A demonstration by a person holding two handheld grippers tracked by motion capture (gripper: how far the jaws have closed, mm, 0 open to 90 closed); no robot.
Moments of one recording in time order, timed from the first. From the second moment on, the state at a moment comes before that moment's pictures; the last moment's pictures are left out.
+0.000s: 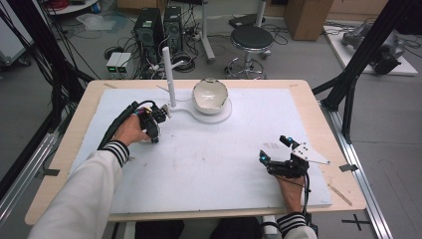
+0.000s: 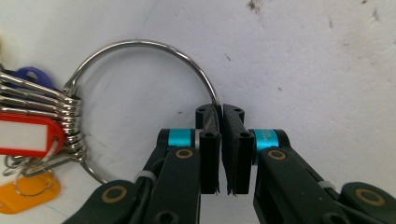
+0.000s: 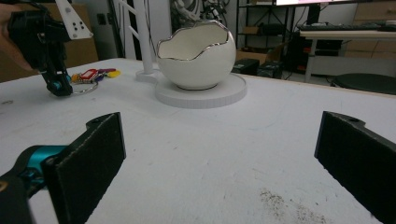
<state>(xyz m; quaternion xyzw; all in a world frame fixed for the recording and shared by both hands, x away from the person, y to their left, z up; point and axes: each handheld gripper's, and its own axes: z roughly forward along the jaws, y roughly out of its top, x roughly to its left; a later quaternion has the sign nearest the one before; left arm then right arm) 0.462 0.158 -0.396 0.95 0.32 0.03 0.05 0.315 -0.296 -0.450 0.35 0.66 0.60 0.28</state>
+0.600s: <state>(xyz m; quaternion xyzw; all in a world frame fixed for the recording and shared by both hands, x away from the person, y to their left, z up) 0.449 0.193 -0.348 0.93 0.30 0.09 0.17 0.315 -0.295 -0.450 0.35 0.66 0.60 0.28</state>
